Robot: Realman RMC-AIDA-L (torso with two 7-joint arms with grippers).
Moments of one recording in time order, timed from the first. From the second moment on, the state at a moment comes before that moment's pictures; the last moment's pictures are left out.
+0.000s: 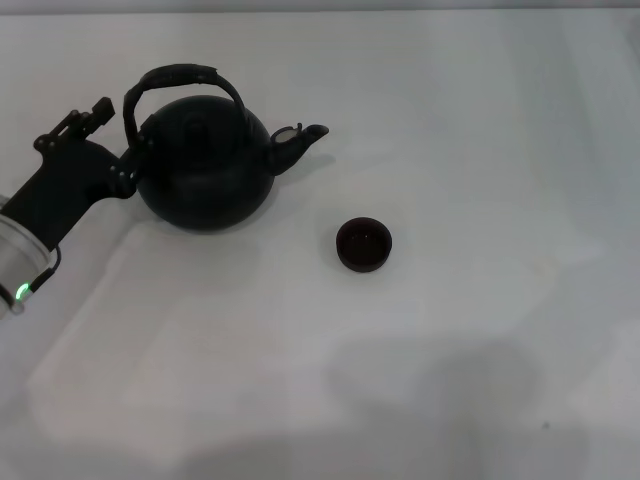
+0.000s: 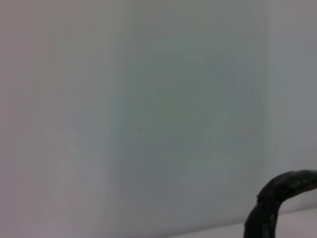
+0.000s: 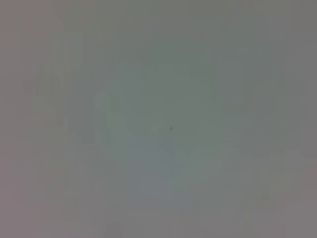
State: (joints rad) left arm -0.42 -2.08 2.36 0.02 -0.48 1.24 -0.42; right arm 0.56 2.02 -0.85 -0.29 2.56 0.72 -2.34
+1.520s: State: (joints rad) left arm -0.54 -2.07 2.36 0.09 -0.48 1.26 -0.10; right arm 0.56 2.02 -0.81 -0.27 2.56 0.72 -2.35
